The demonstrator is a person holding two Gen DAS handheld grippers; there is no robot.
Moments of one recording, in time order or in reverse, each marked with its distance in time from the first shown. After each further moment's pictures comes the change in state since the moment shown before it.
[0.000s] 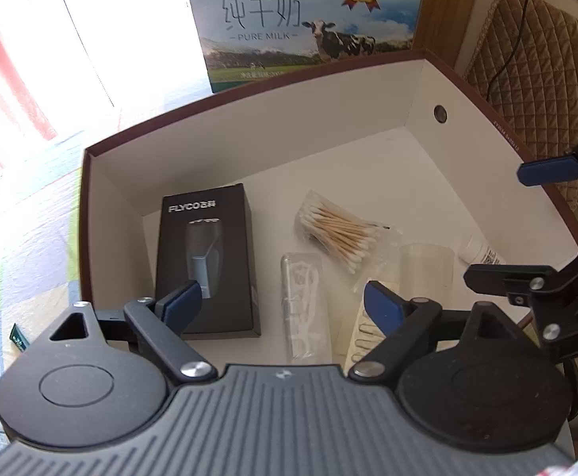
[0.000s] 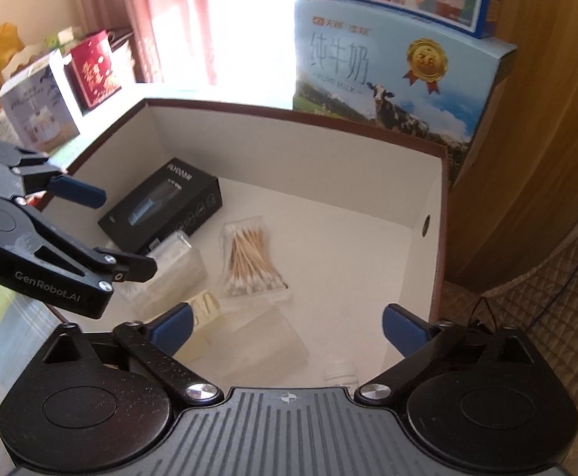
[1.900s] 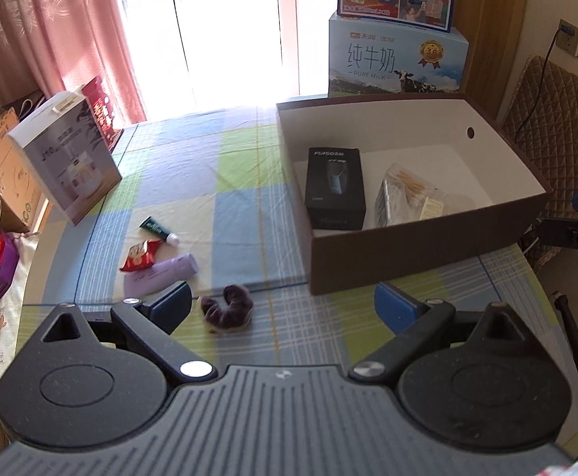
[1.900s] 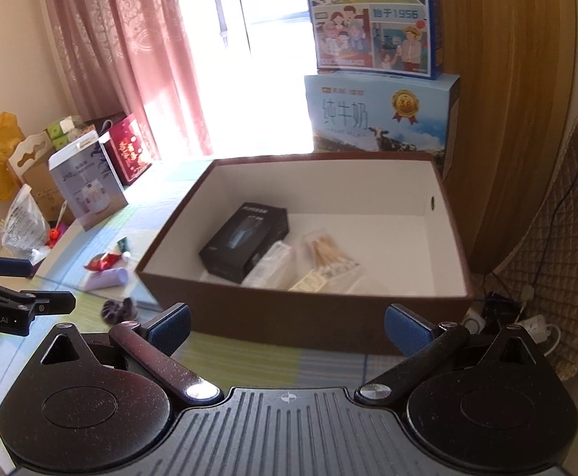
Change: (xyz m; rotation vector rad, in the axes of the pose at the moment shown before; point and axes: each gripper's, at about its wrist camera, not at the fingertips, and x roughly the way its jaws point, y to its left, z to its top) left arm -0.165 0.072 -0.163 -0.182 -0.156 0.132; right arm -0.111 0.111 -0.071 0.180 -0.215 -0.007
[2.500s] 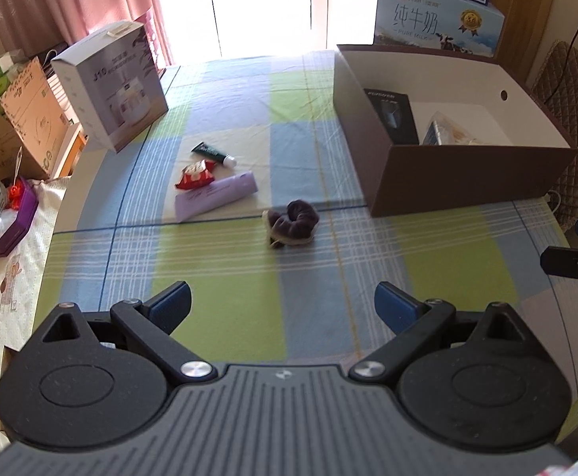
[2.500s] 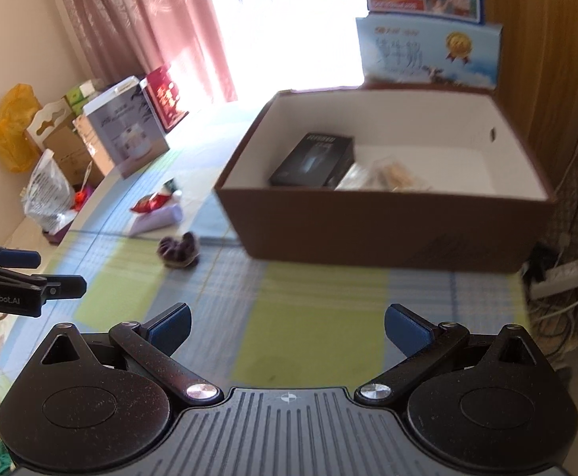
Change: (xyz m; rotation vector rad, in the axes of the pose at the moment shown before) left arm -0.012 0.068 -0.063 -0.055 0.105 0.026; right arm 0.018 0.079 -0.053 0.033 0.132 0.060
